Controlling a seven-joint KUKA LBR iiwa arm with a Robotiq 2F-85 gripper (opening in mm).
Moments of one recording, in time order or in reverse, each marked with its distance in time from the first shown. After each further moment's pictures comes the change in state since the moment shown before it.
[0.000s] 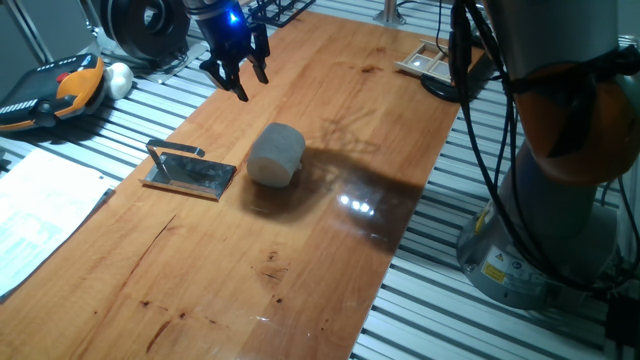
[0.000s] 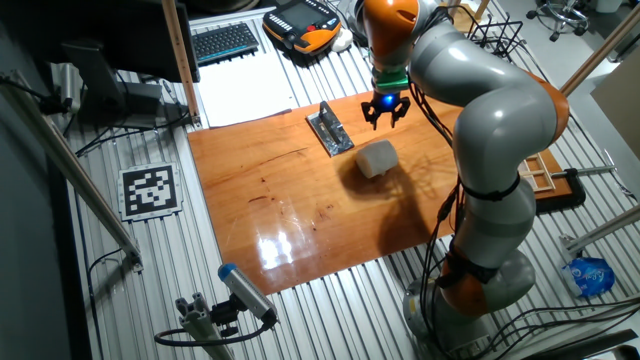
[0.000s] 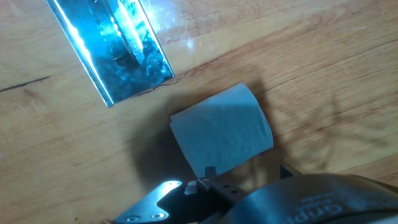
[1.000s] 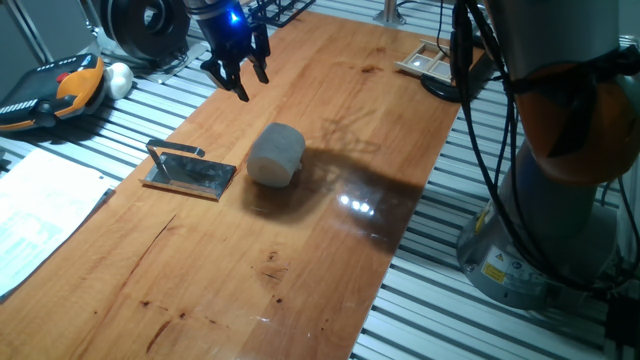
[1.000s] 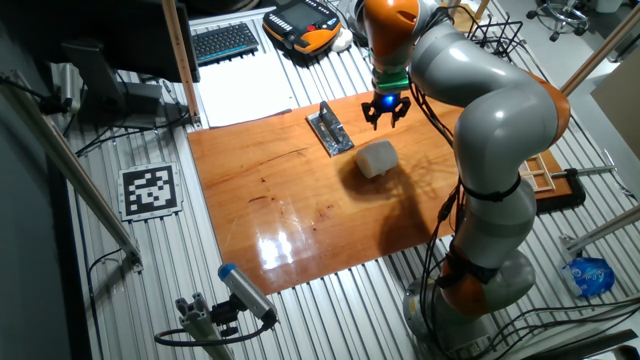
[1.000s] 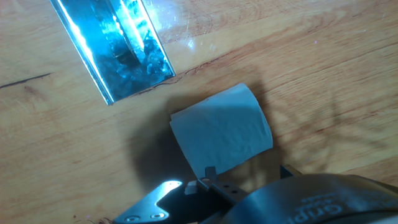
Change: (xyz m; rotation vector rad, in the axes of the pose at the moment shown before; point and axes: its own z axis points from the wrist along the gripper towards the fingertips) arm 0.001 -0.001 0.000 0.000 -0.002 -0.008
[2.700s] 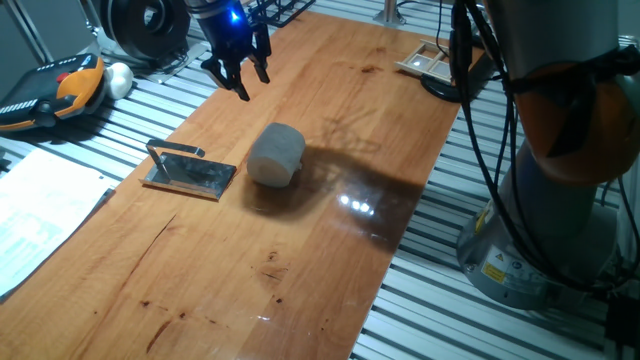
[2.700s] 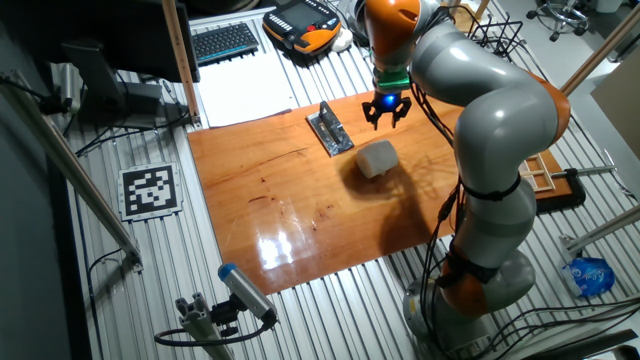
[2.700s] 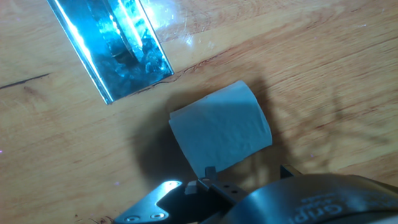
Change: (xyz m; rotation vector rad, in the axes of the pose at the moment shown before) arm 0.001 -0.001 0.000 -0.005 0.010 0.012
